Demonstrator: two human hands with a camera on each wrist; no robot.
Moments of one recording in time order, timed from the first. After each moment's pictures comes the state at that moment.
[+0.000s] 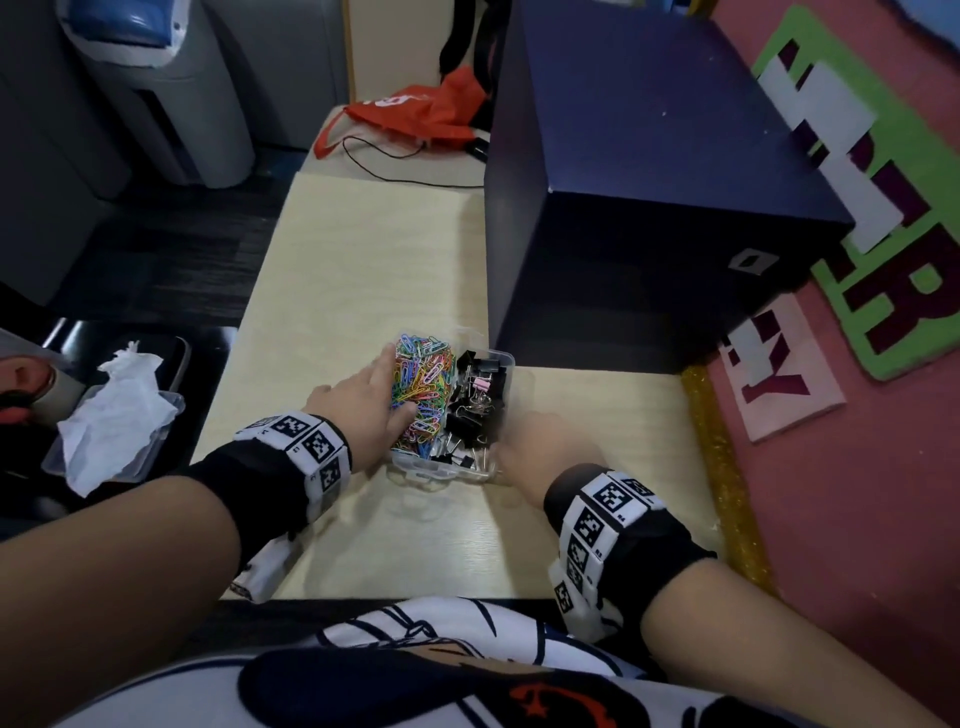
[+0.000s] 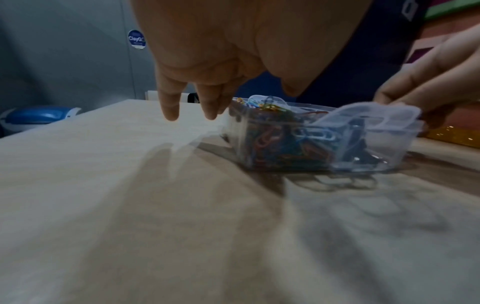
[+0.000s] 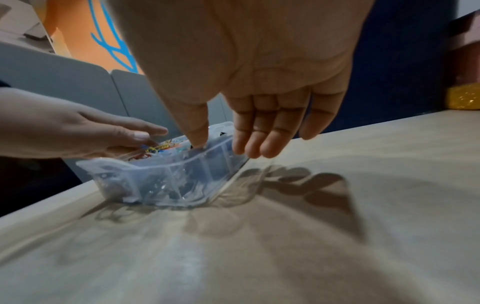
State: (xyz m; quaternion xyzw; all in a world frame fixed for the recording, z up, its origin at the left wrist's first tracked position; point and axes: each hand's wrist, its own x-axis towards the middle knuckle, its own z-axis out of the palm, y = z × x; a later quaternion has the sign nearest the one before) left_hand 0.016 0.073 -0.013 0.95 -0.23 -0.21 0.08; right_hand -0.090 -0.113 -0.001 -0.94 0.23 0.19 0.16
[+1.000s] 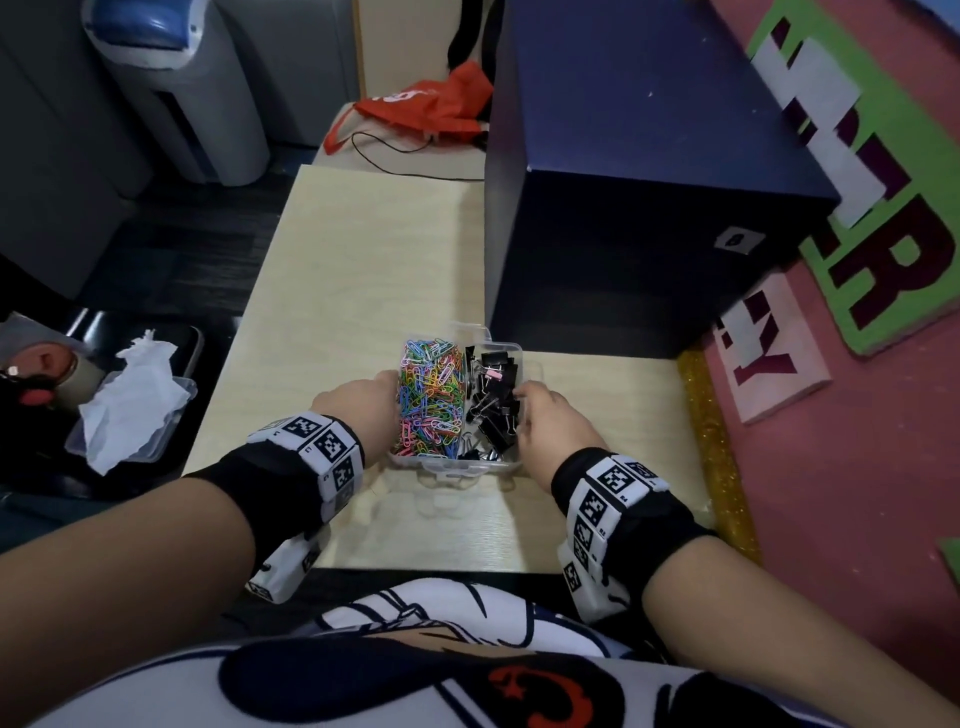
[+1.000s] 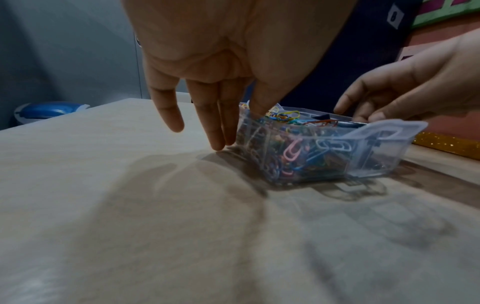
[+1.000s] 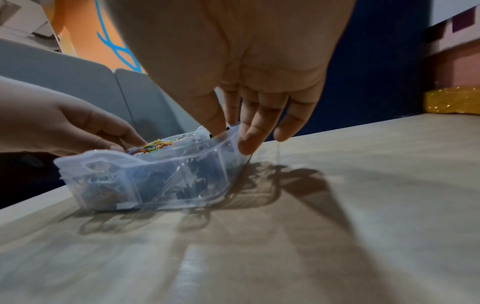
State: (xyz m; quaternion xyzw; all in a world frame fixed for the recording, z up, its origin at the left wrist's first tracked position) left_hand -0.008 0.059 -0.014 0.96 -0.18 -0.20 0.02; right_hand -0.104 -0.132 -0.008 -0.94 0.19 0.15 0.23
